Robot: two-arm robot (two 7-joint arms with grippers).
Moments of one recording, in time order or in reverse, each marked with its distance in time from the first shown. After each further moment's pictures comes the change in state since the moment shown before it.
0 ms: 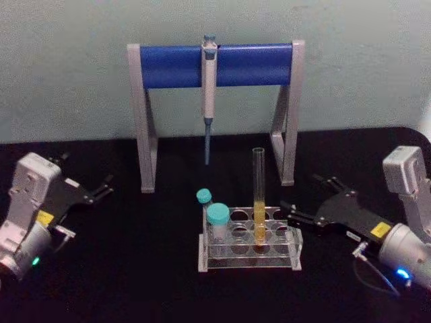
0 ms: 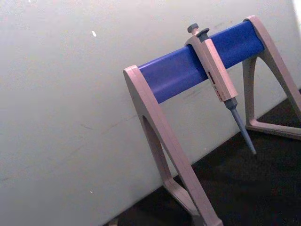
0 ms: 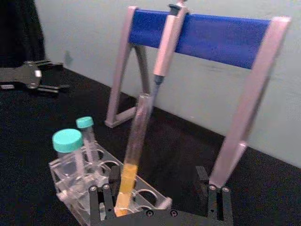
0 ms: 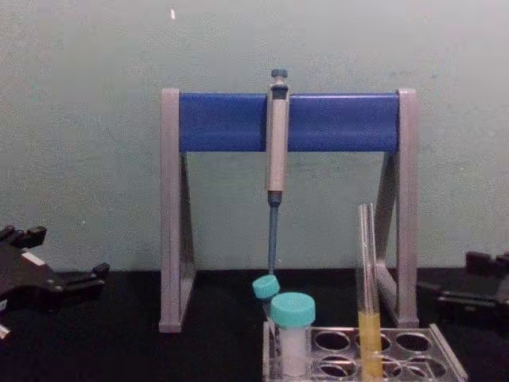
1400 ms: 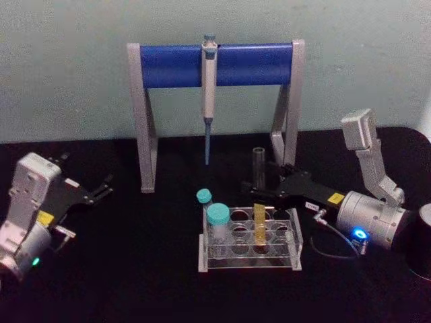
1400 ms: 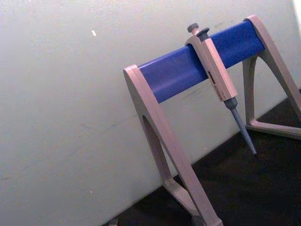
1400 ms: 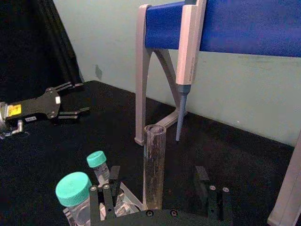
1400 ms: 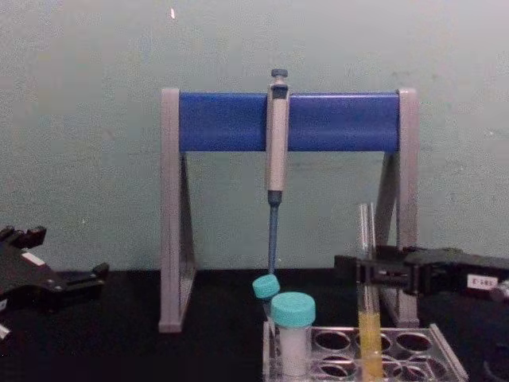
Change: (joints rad) left arm 0.000 0.000 0.000 0.000 0.000 0.000 0.000; right arm 0.268 -0.151 -0.089 0.274 0.124 0.130 0.196
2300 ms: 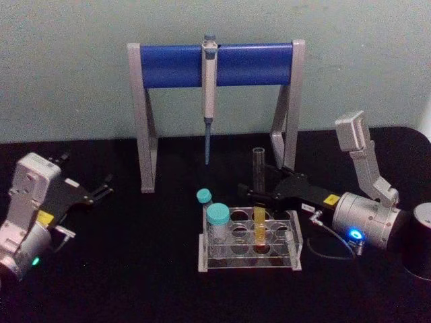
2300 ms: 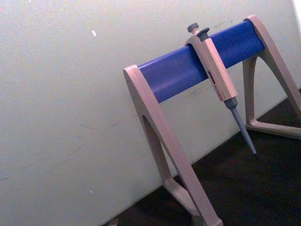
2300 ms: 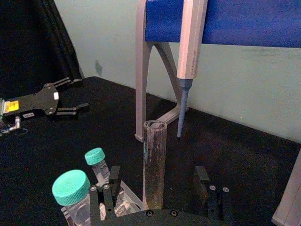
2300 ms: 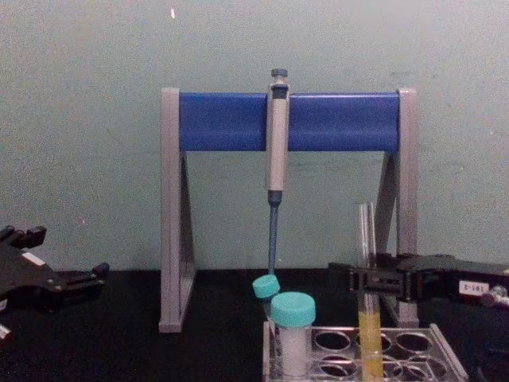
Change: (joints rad) left arm 0.000 0.000 0.000 0.000 0.000 0.000 0.000; right arm 0.024 0.002 -0.035 0.026 0.012 0.000 -0.009
